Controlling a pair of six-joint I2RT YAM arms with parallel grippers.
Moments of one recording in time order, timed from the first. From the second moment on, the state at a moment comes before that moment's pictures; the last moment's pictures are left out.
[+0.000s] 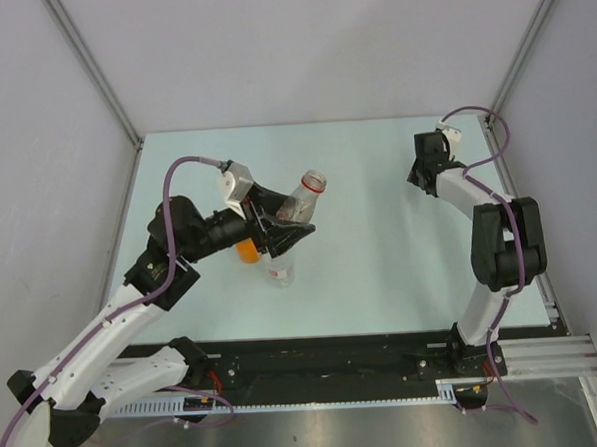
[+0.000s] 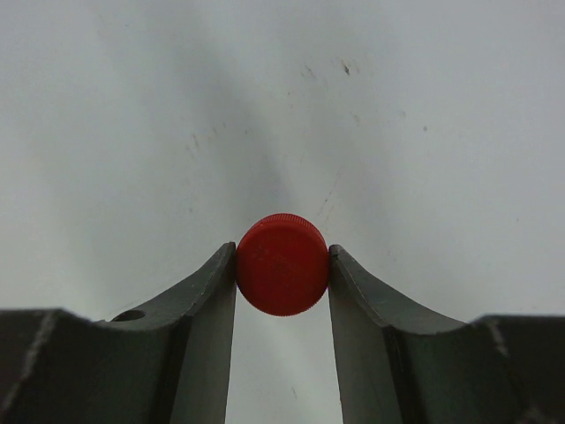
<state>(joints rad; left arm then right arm) -0.73 0.90 1.02 -0.03 0.47 -0.24 0.14 1.78 1.25 -0.23 0.39 0.47</state>
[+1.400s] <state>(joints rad) -0.73 0.89 0.95 0.04 0.49 -0.23 0.06 2.09 1.47 -0.34 0.27 0.53</state>
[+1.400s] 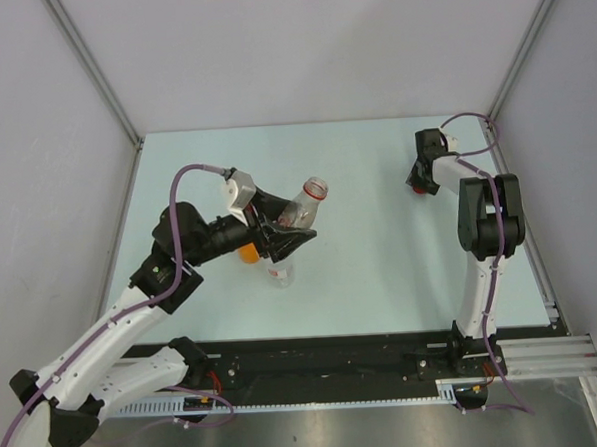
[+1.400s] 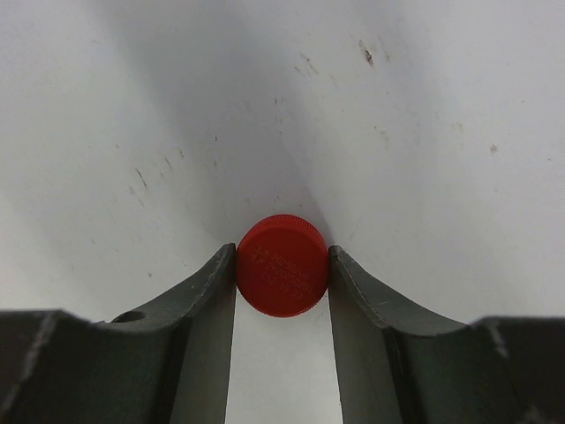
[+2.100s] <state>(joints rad) -0.73 0.86 0.94 0.04 0.48 -0.22 0.07 2.07 1.47 -0.40 0.28 0.56</state>
